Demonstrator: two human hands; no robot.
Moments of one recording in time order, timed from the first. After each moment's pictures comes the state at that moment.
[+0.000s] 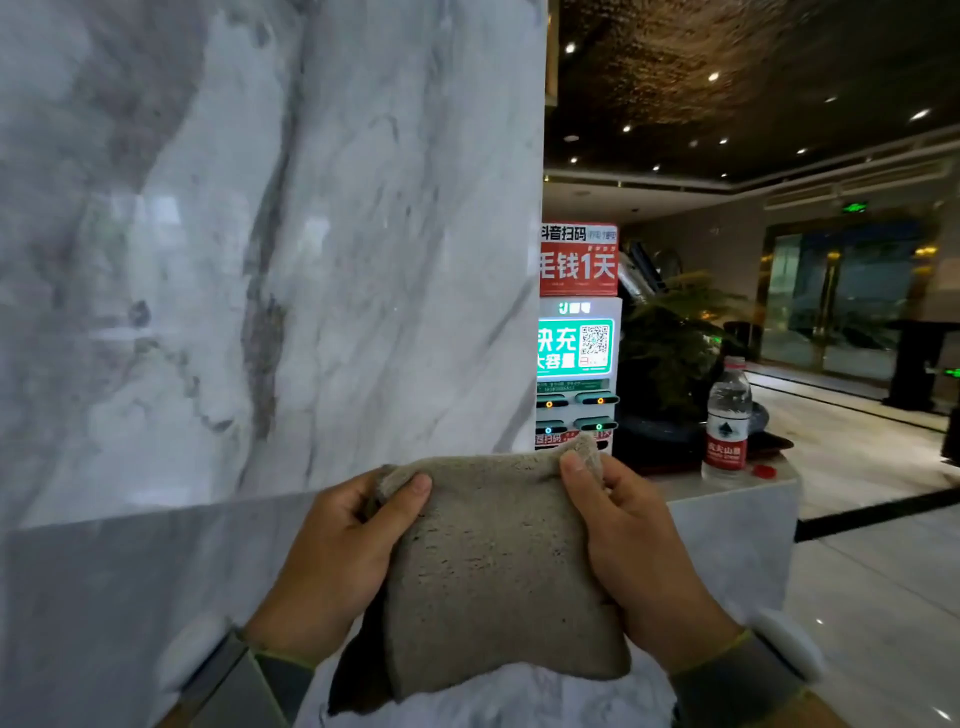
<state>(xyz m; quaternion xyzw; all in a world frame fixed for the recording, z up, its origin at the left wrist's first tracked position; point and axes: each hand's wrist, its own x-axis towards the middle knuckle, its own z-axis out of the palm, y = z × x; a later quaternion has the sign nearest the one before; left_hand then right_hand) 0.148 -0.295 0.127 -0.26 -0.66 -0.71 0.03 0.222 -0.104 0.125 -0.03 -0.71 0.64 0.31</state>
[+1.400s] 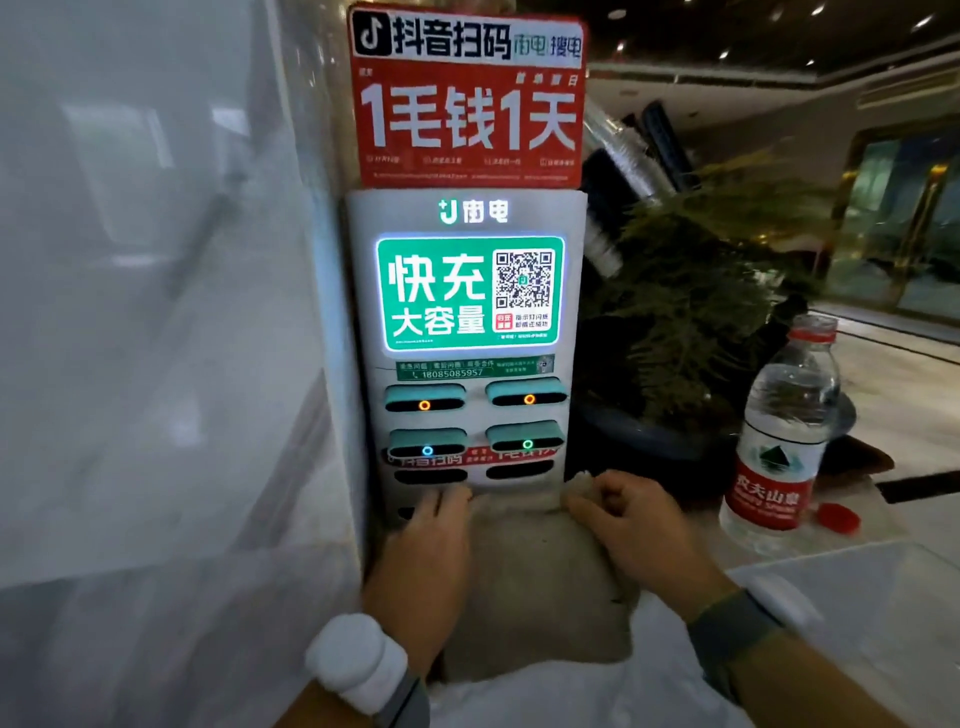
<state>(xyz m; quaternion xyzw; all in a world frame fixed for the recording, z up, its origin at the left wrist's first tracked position) -0.049 0.022 0.009 -0.27 -0.90 -0.28 0.22 0.001 0.226 0.028 -0.12 -0.88 0.41 0.18</state>
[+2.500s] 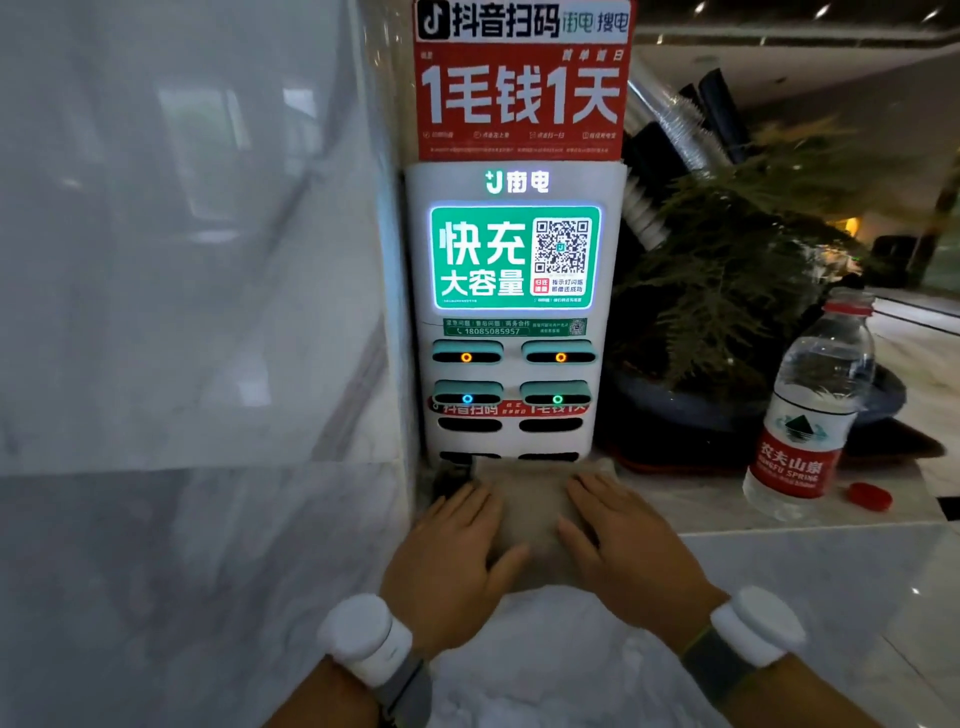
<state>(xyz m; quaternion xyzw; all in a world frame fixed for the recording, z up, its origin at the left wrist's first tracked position) 0.001 -0.009 -0.012 -0.32 -0.93 -0.17 0.11 0.035 0.195 -0.015 0.05 -0.98 0.12 0.15</state>
